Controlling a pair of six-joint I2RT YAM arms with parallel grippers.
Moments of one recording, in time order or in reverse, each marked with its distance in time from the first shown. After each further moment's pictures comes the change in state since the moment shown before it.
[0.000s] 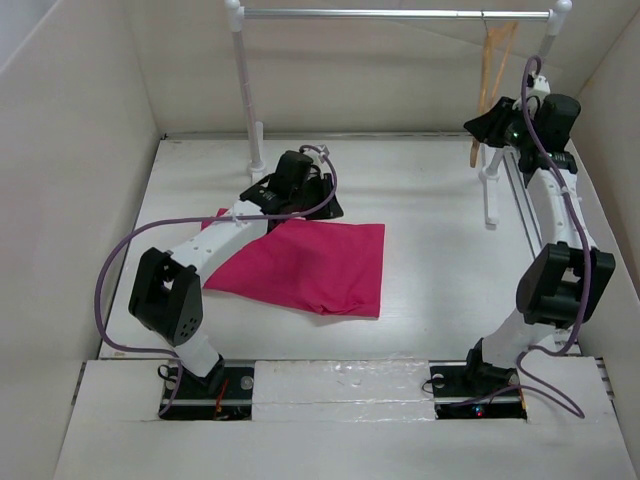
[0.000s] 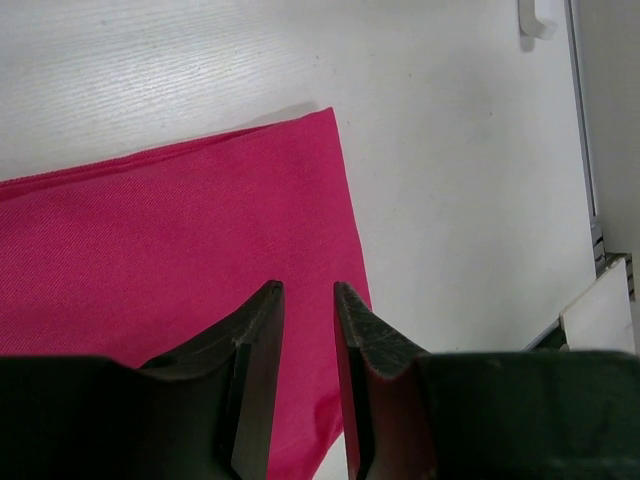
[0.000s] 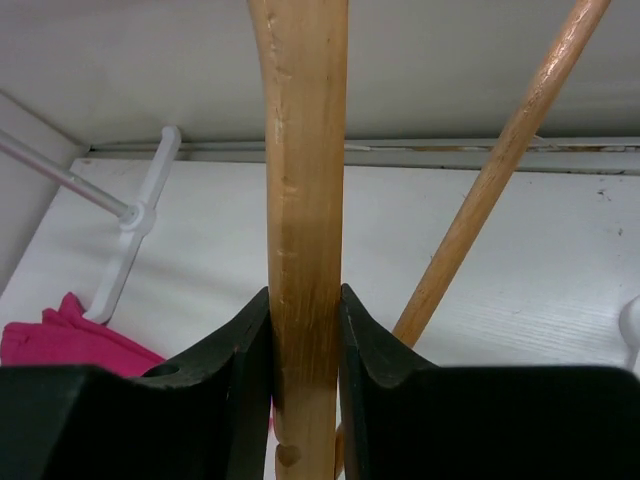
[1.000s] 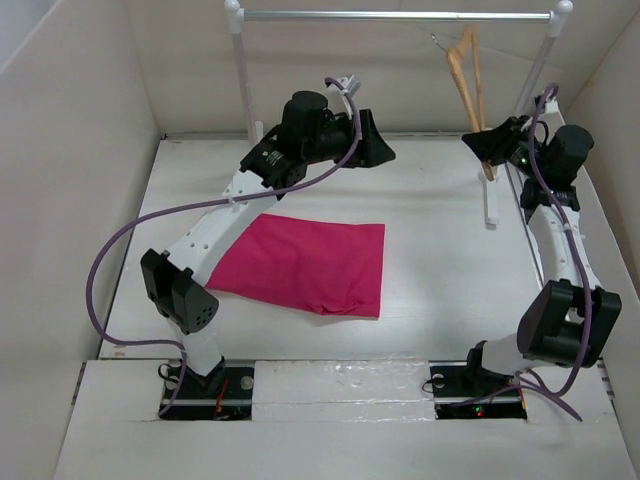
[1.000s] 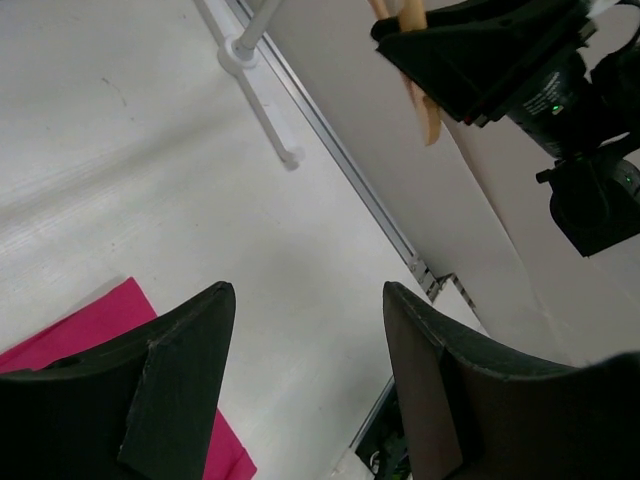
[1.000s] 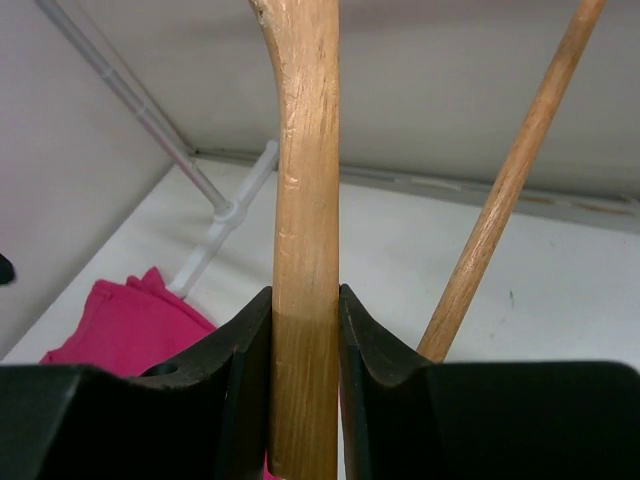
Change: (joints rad) left arm -0.078 0.108 0.593 -0.080 0.139 -0.039; right arm -0.039 -0.258 -0.348 0.325 -0.214 0.113
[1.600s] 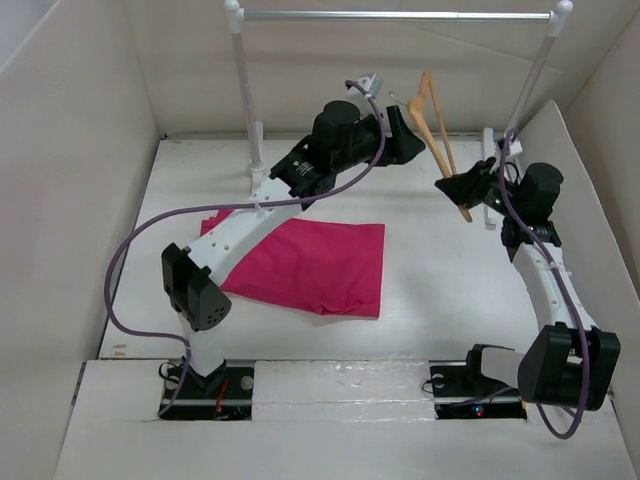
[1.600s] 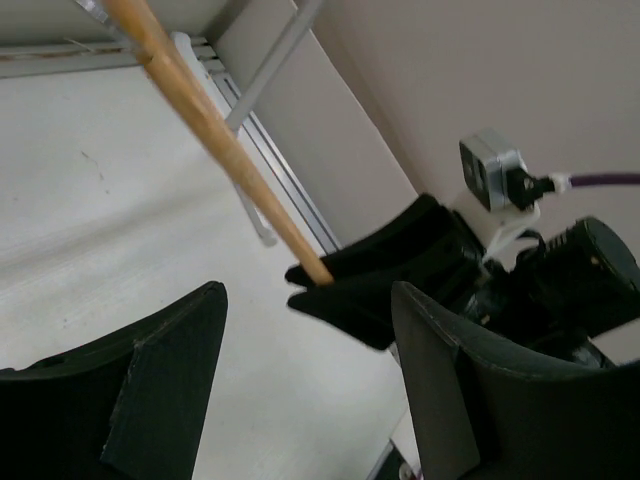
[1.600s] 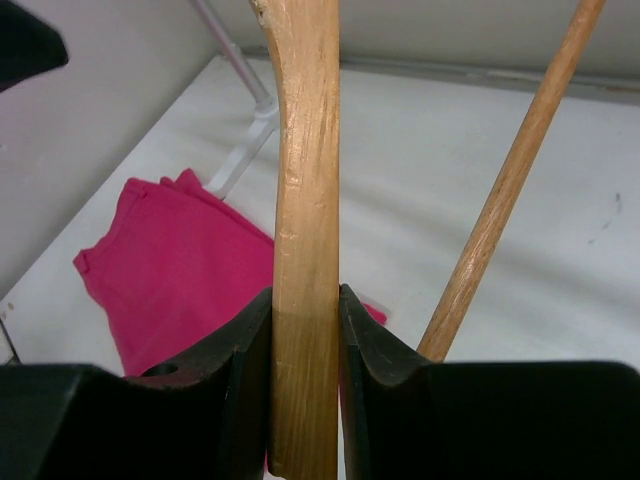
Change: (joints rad) left arm -0.122 0.062 0.012 0.167 -0.213 -0.092; right arm 0.094 -0.220 -0.306 -0.014 -0.024 -0.068
